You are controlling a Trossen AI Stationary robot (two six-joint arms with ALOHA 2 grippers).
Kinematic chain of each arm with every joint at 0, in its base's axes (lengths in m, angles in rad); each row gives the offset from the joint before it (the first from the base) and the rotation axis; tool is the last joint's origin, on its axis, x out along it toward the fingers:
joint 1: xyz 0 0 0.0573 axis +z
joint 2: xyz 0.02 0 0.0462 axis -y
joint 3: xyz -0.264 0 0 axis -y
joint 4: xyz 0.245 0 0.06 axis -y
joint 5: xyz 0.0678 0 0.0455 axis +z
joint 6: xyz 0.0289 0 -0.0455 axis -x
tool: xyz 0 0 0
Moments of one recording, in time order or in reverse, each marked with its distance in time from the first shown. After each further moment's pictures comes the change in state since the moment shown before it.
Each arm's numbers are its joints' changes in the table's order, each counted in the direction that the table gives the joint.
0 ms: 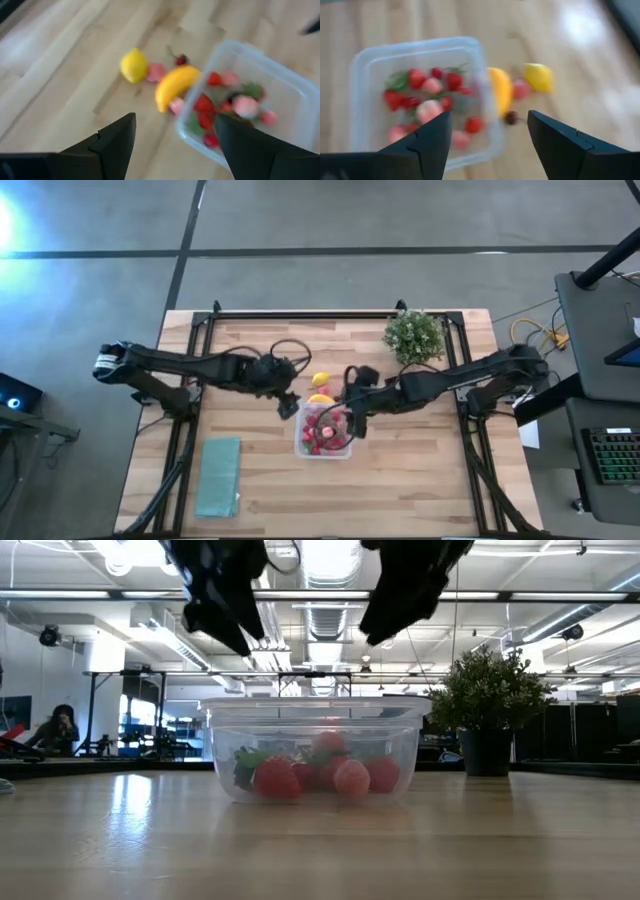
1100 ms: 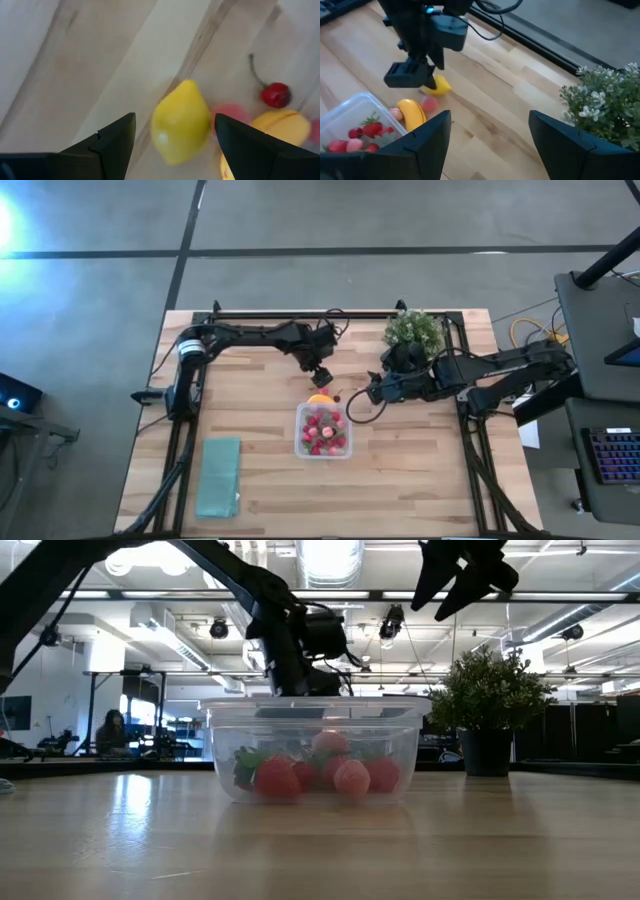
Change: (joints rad) left arm 0.378 -0.642 0.375 -0.056 -0.358 -0.255; right arm -0.013 0.244 -0.032 -0.328 -0.374 -0.543
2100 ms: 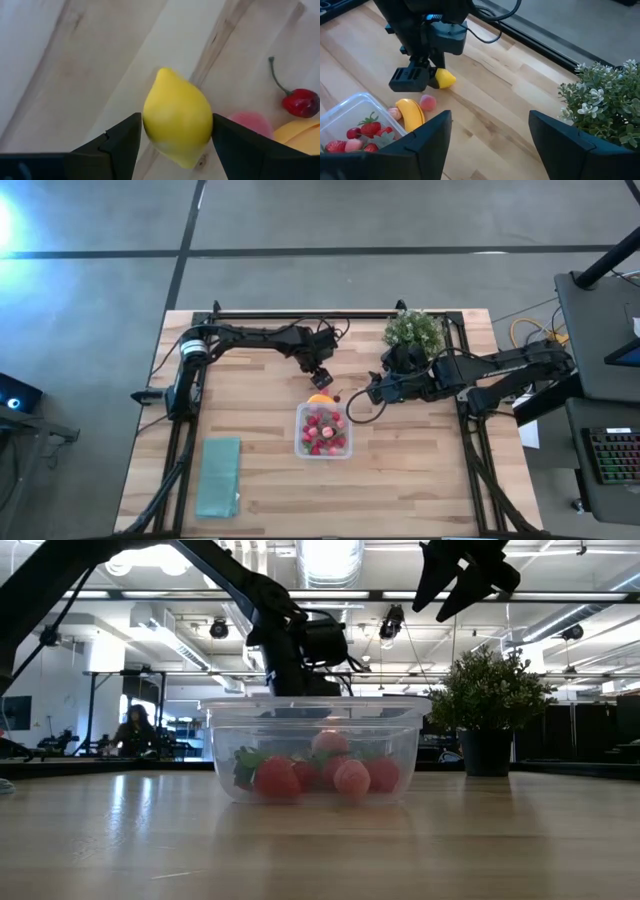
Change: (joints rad) left arm -0.005 -0.017 -0.027 0.054 0.052 -0.009; right arm 0.000 -0.004 -0.001 -0.011 0.000 -0.019
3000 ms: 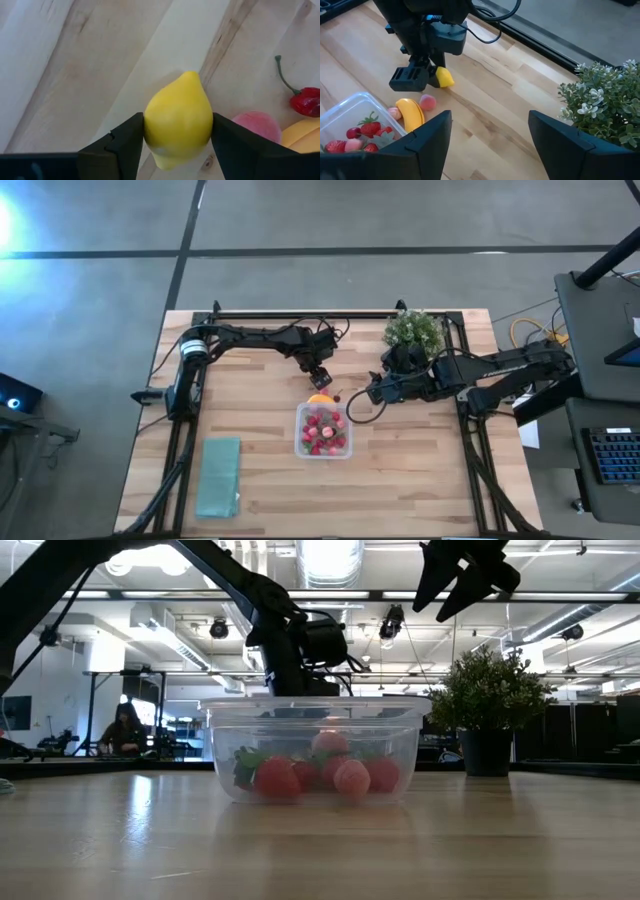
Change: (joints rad) left arm -0.001 0.000 -0.005 0.003 0.019 -0.020; right arm 0.000 0.000 0.000 -0.001 0.000 0.001
